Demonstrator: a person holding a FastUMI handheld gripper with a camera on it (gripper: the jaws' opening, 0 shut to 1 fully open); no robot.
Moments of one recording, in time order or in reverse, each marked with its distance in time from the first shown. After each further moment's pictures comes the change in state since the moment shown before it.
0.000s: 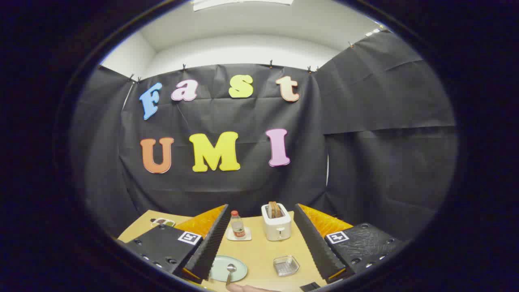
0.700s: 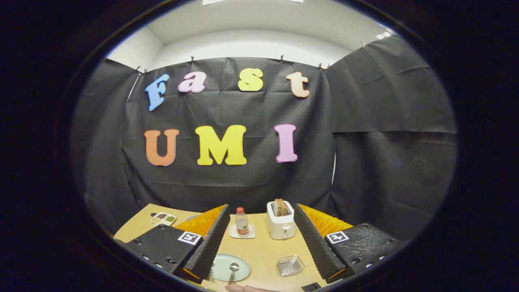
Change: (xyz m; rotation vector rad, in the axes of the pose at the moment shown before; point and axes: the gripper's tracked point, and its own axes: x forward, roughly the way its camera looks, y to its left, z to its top) arm 0.026 0.022 -0.017 -0.060 0.041 0.024
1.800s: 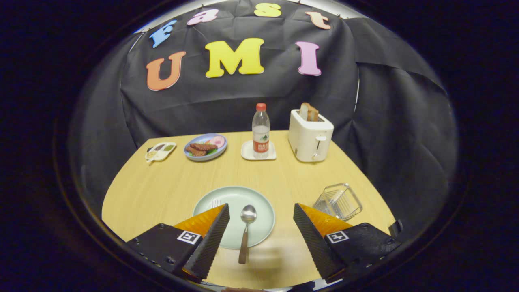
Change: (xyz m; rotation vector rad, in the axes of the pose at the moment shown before) arm 0.045 0.078 -0.301 -0.040 0.555 0.037
